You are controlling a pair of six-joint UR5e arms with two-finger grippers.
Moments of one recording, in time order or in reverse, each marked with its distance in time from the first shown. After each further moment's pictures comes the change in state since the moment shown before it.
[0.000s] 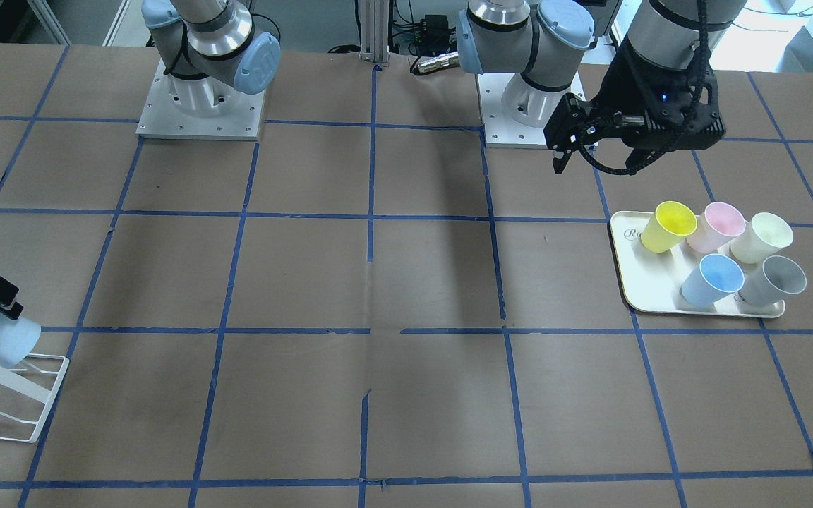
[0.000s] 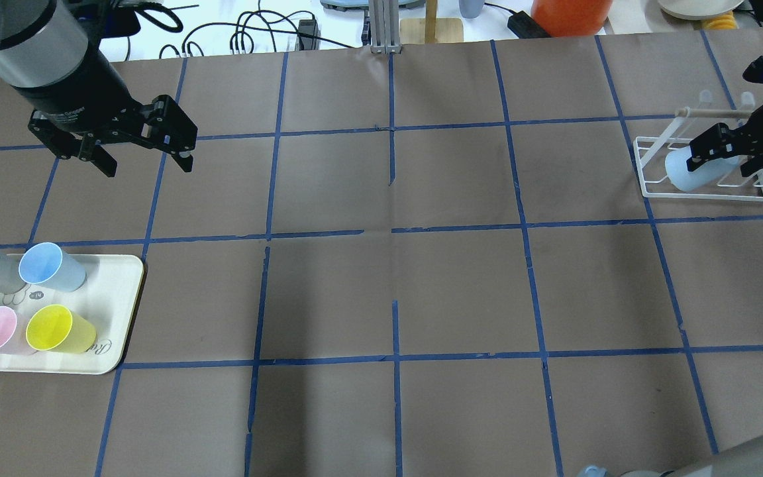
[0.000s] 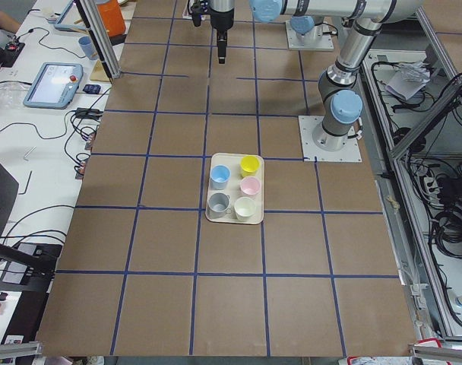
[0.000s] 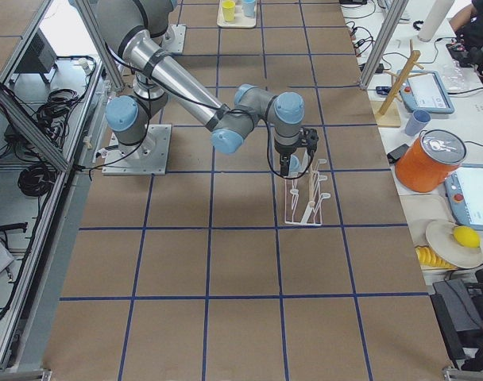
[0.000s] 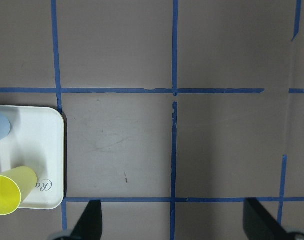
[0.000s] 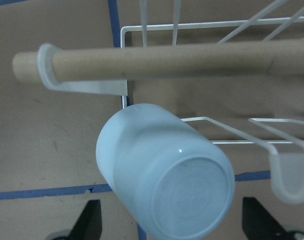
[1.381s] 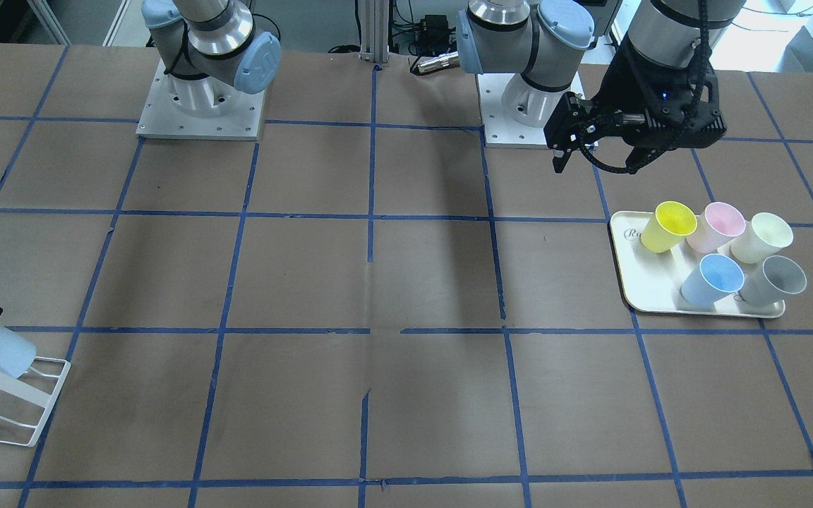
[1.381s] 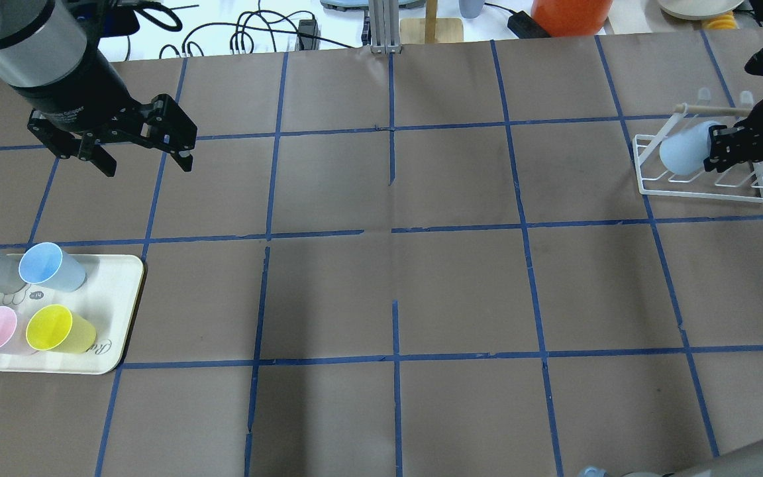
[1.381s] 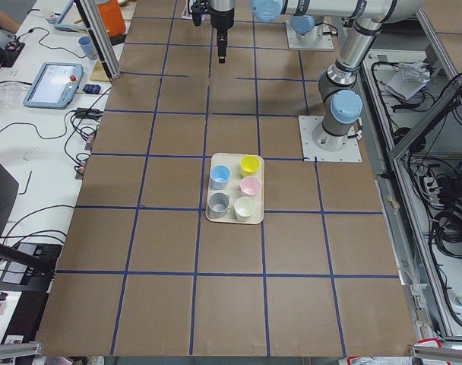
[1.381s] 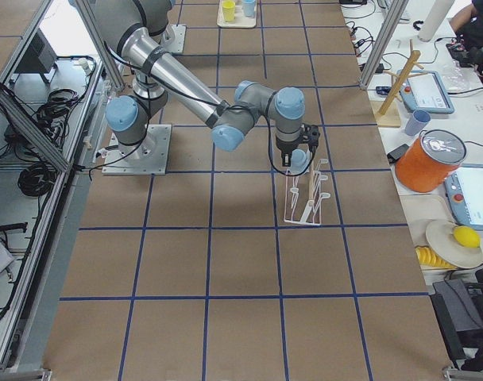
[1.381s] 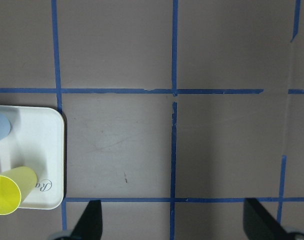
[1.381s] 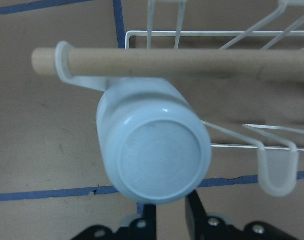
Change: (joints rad) left arm 0.000 0.002 0.001 0.000 -0.001 -0.001; right arm 0.007 -0.013 -0.012 0.005 0.000 -0.004
